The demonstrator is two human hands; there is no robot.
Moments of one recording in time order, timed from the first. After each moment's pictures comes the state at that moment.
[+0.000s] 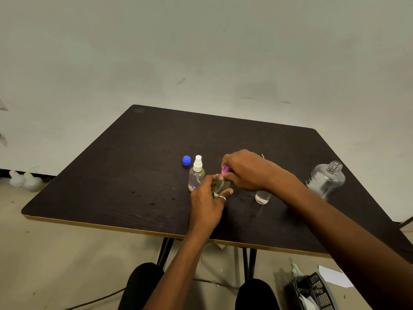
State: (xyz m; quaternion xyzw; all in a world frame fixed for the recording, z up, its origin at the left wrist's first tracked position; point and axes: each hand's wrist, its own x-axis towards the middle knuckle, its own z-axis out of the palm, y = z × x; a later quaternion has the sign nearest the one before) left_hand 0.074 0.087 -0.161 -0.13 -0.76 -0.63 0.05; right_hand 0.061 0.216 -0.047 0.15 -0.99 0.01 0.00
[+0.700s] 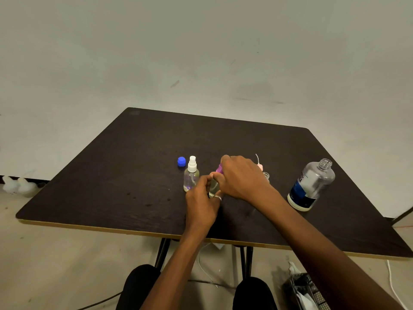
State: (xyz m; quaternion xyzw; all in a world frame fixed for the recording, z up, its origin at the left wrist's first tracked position) left_hand 0.075 0.089 -0.164 -0.13 -0.79 -0.59 0.08; right_hand 0.079 0.199 -0.069 0.01 -0.99 0.02 0.12
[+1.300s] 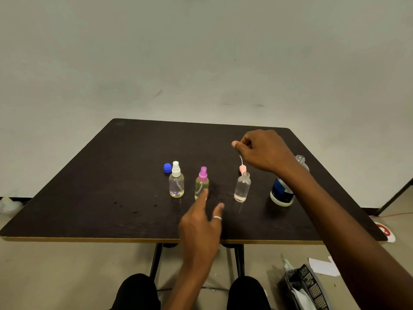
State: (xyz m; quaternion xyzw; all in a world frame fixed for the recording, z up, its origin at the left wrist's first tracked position) left_hand 0.148 0.097 -0.153 -0.11 -0.83 -0.53 0.15; right_hand 0.107 0.272 0.003 -0.08 -0.98 0.09 0.18
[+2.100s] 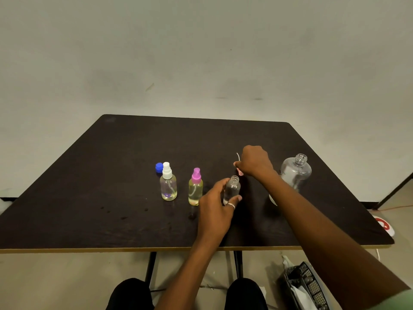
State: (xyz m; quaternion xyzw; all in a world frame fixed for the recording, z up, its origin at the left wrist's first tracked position) left_hand 0.095 0.157 -0.171 -0.22 -0.75 -0.63 0.04; right_hand 0.029 0.324 -0.092 -0.21 -0.97 0.09 0.07
